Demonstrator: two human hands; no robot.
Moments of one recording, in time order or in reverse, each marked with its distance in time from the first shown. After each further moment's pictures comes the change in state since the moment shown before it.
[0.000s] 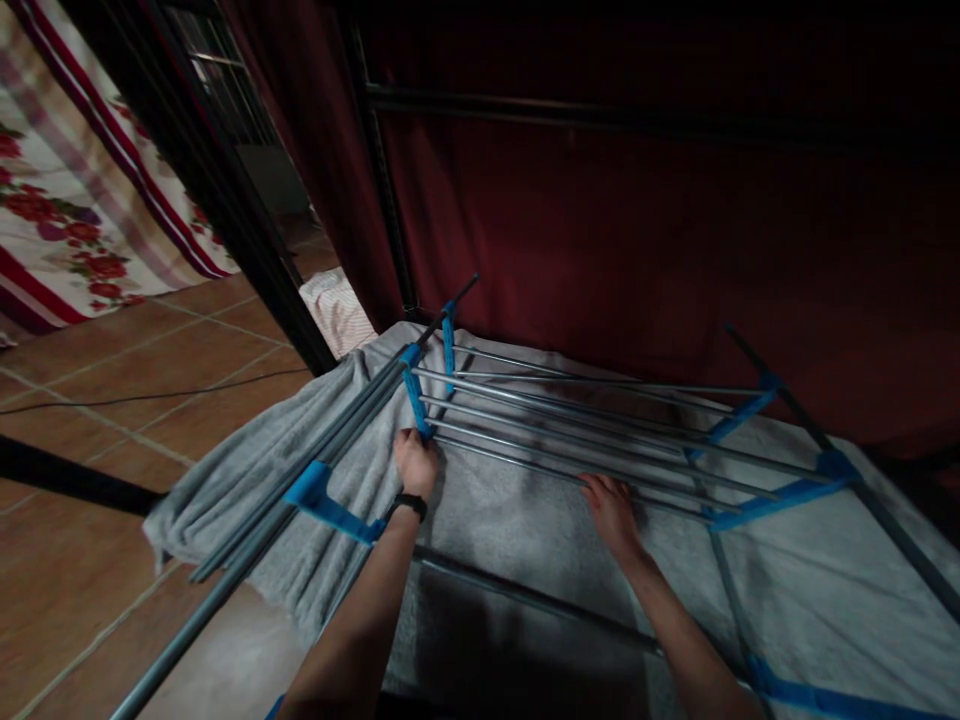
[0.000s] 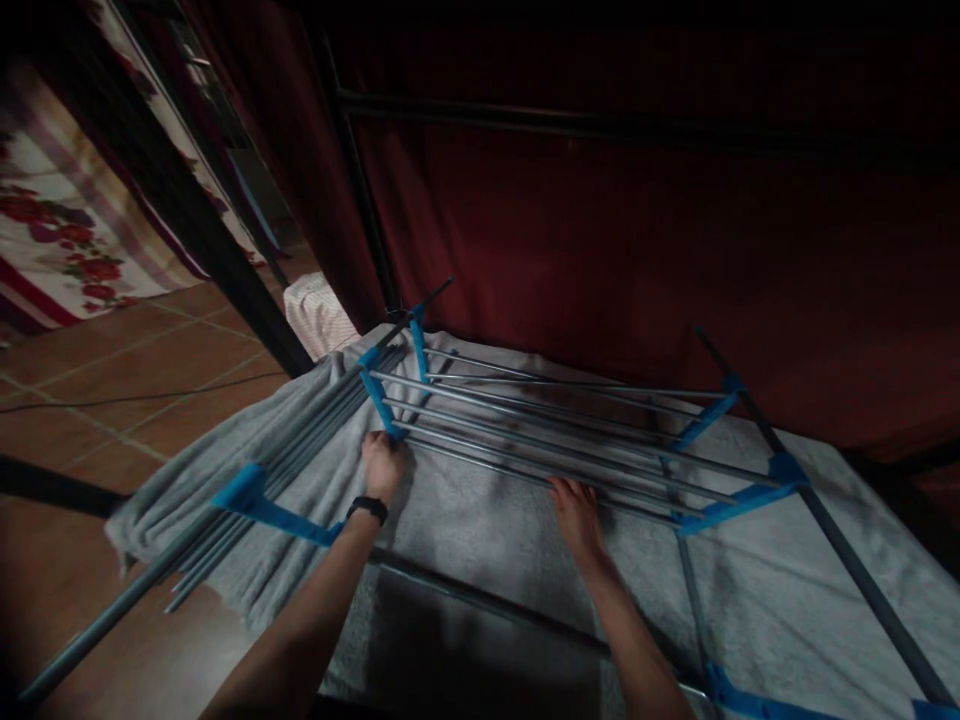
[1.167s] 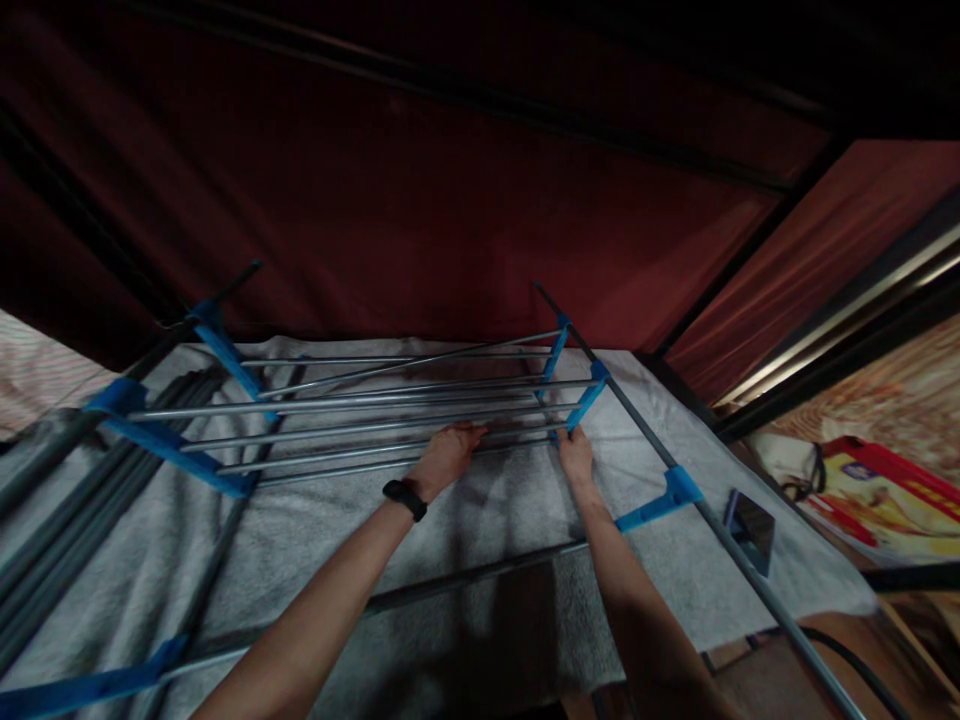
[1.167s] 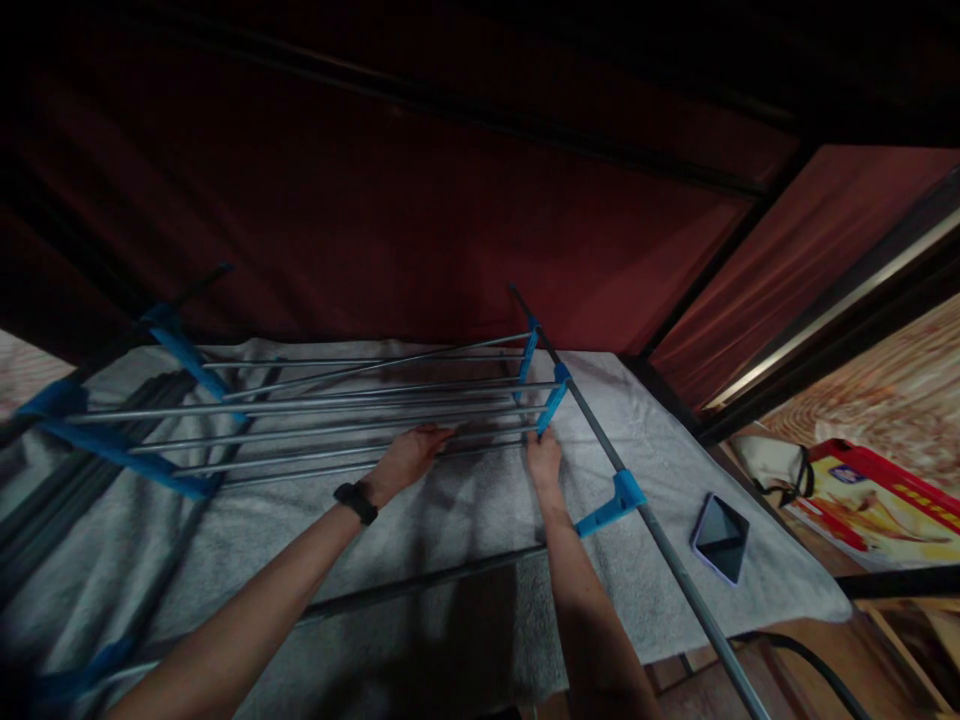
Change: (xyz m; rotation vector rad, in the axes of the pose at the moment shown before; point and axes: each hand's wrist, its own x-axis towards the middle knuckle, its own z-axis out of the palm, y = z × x) left_hand -0.109 0.243 0.057 0.013 -0.686 1.171; right_hand -0.023 0.081 -0.130 0.171 0.517 0.807
